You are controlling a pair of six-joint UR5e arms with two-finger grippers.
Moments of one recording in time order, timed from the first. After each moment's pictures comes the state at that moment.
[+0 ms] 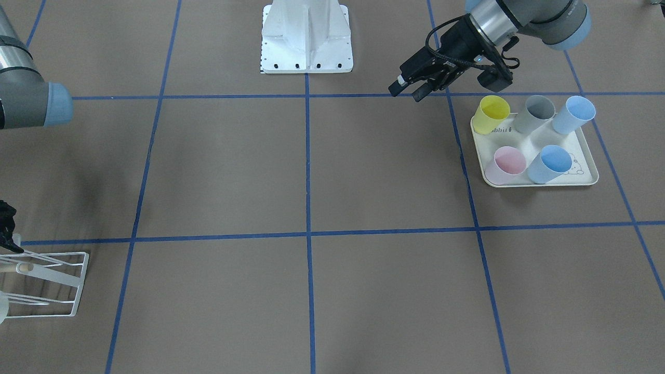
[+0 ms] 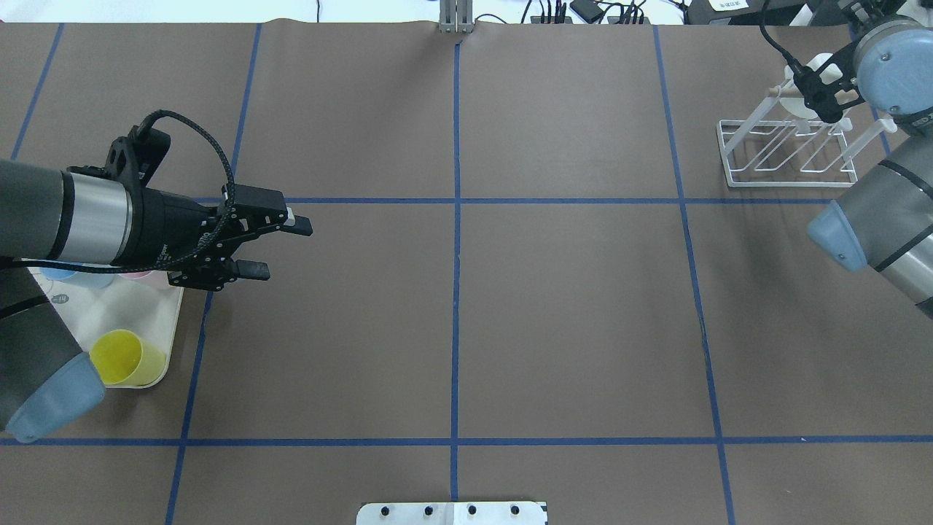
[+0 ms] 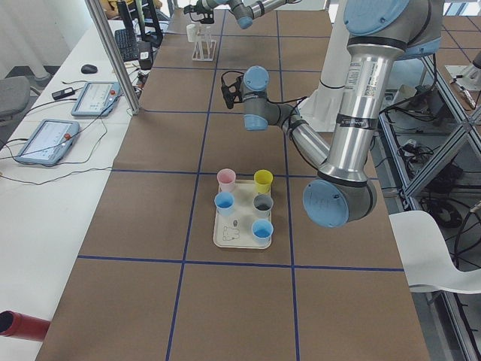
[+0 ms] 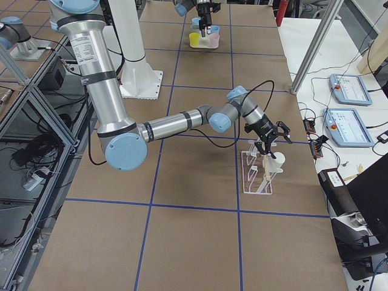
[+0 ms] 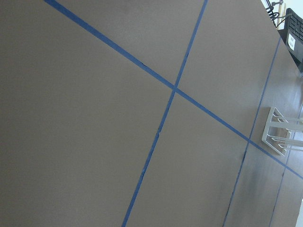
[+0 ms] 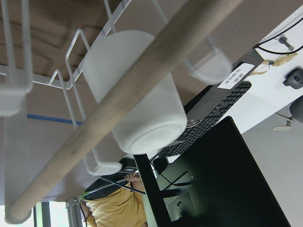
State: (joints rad) left arm -0.72 -1.77 -2.00 -2.41 -2.10 -1.85; right arm 1.05 -1.28 1.53 -1.13 1.22 -1.40
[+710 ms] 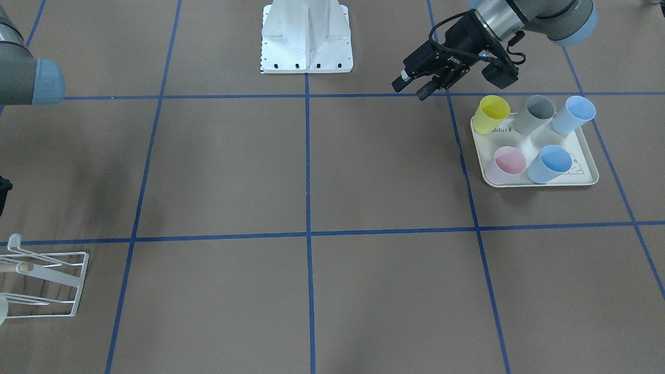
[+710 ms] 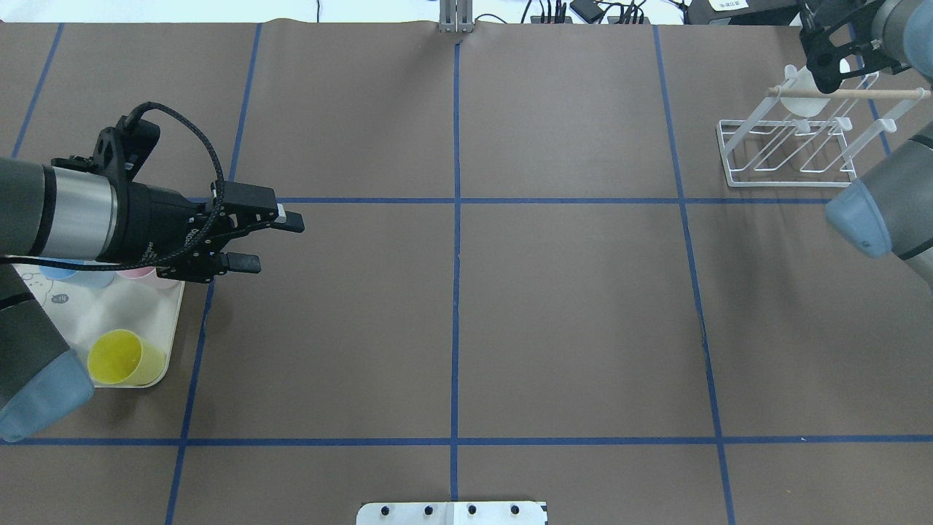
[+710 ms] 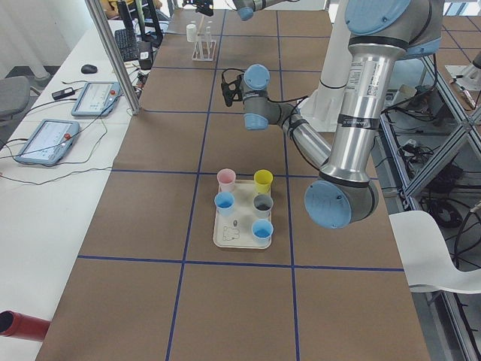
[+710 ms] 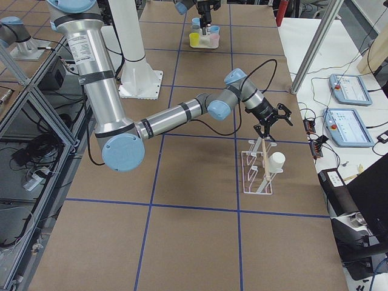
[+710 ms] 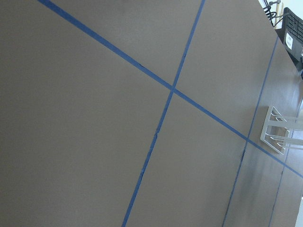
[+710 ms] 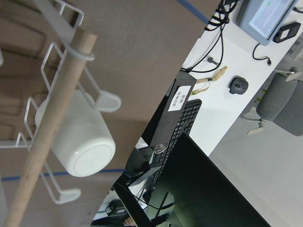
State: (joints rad) left arm -0.75 -1.75 -2.04 -2.40 -2.11 -1.75; right arm 1.10 -1.29 1.70 -1.15 1.41 -1.15
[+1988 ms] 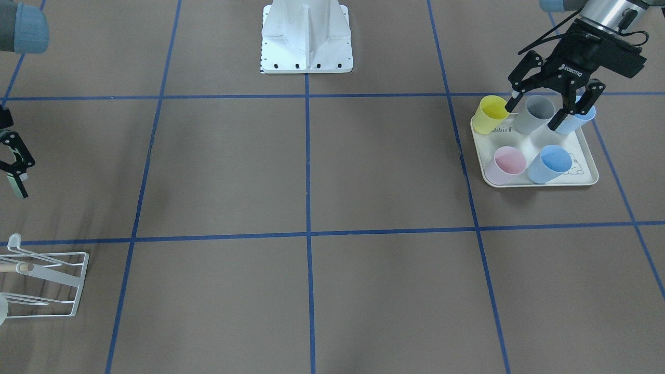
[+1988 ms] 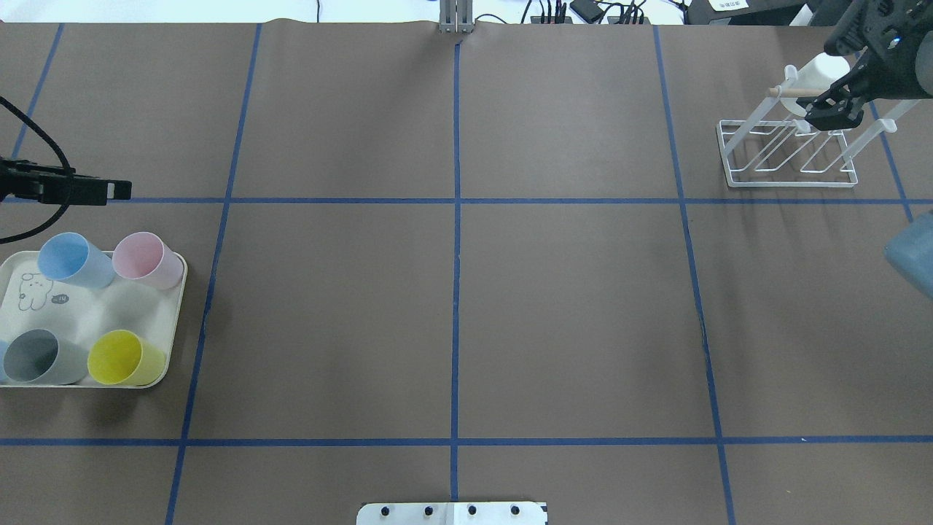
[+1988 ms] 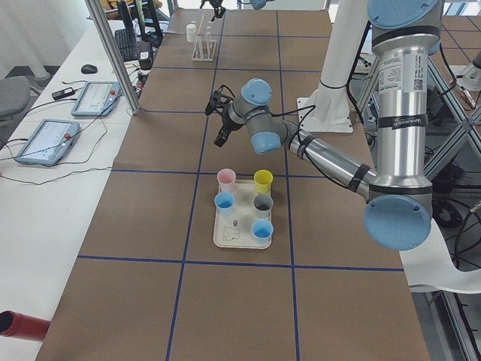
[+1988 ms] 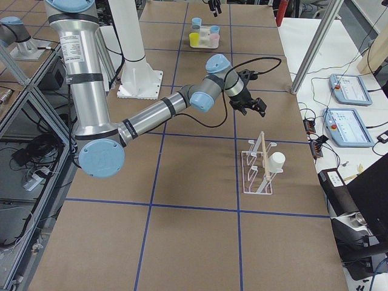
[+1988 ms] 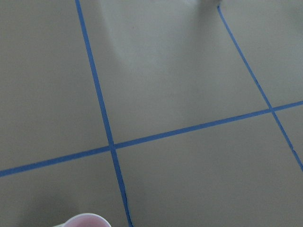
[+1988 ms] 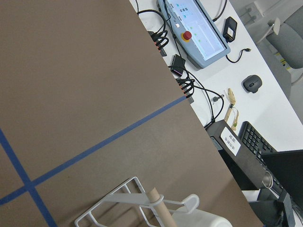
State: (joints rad) left arm -0.98 -1.53 -2.10 -2.27 -2.02 -0.86; right arm 1.10 -1.42 1.93 -1.13 1.80 -0.17
